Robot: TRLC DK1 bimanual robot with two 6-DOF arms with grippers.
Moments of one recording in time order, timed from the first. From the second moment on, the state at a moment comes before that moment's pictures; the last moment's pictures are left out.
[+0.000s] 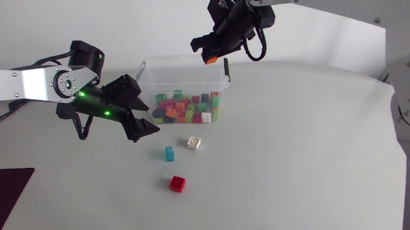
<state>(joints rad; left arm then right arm) -0.19 1.74 1.16 -0.40 0.45 0.85 0.44 2.17 2.15 -0.79 -0.11 0.01</state>
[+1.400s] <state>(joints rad) -0.27 1.99 1.09 -0.33 0.42 1.06 0.56 1.79 1.55 -0.48 -0.15 -0.16</state>
